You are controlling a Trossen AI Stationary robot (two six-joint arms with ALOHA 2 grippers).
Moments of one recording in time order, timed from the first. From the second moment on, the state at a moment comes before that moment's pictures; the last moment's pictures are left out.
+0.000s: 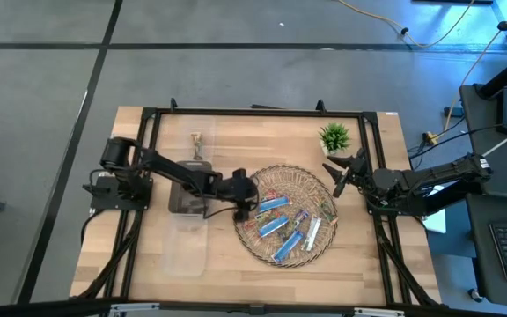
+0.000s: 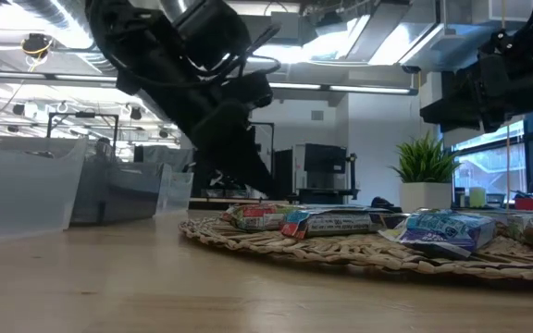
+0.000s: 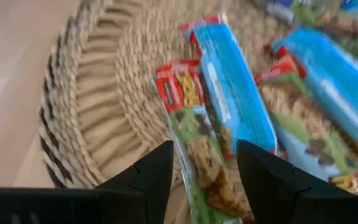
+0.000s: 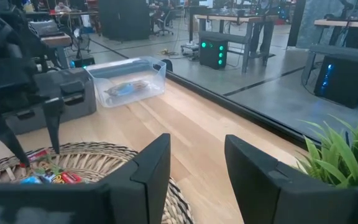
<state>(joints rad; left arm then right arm) -0.07 1.80 0.87 0.19 -0.16 -0.12 0.21 0.34 0.05 0.14 0.78 0.15</state>
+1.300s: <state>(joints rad) -0.07 1.68 0.90 0.14 -0.27 -0.12 0.21 0.34 0.05 0.13 0.78 0.16</state>
